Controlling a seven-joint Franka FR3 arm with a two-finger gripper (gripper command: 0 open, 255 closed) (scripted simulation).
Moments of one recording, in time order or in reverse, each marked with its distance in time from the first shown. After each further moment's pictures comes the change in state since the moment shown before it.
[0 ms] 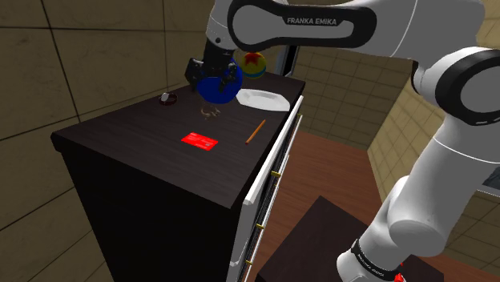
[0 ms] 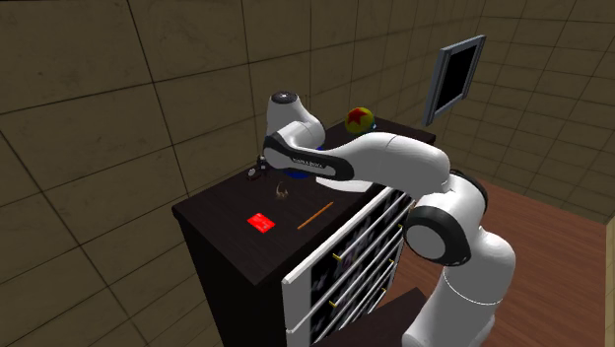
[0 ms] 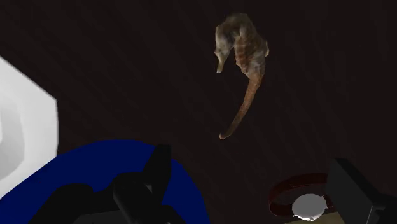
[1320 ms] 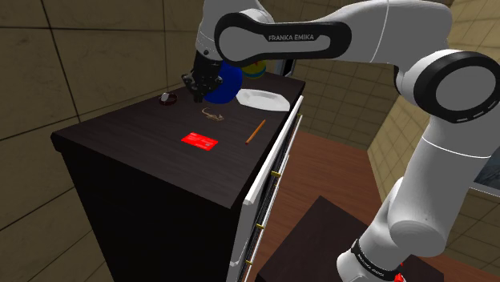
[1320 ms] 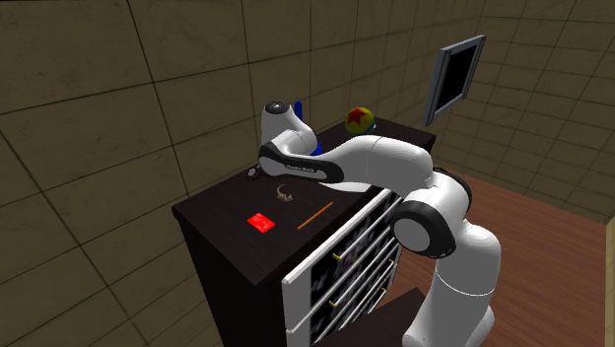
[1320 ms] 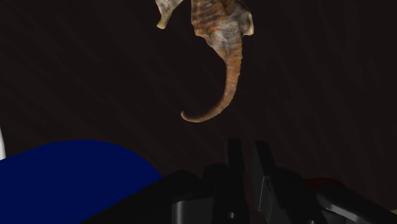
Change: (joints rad) arm 0.011 0.094 0.002 0.030 -0.052 0.070 0.043
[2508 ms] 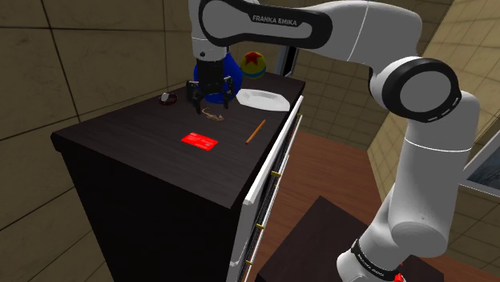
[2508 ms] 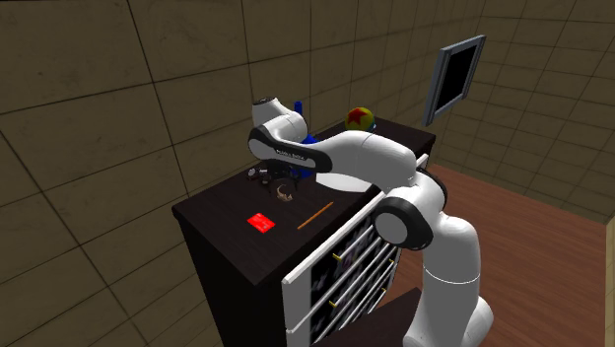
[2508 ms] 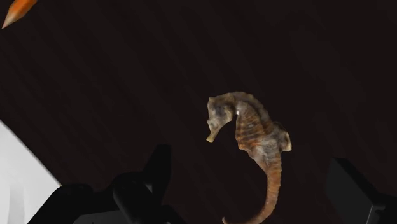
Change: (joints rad) arm 0.031 0.157 0.004 0.275 0.042 -0.523 0.025
